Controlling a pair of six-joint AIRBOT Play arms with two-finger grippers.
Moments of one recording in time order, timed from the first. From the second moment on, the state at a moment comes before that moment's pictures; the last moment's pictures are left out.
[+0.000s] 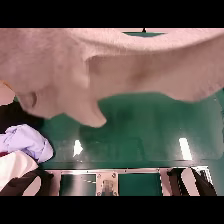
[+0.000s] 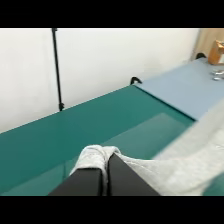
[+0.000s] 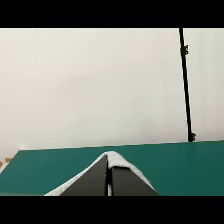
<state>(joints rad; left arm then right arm) 0.12 -0.84 1.85 0.74 -1.24 -1.22 -0.78 -0.73 1.60 -0.47 1.20 1.24</state>
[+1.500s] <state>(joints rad) 0.11 -1.60 1.46 0.52 -0.82 -0.94 -0.37 -1.63 1.41 -0.48 0.90 1.14</state>
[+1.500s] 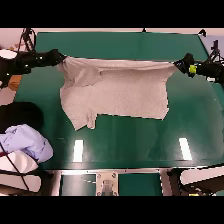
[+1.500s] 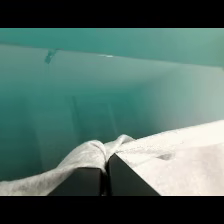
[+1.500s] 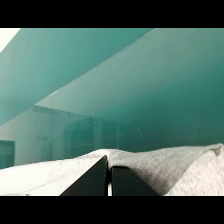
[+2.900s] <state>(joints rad) 0.11 -1.70 1.38 0.83 -0.91 -0.92 -0.30 -1.76 1.36 -0.85 1.05 1.23</state>
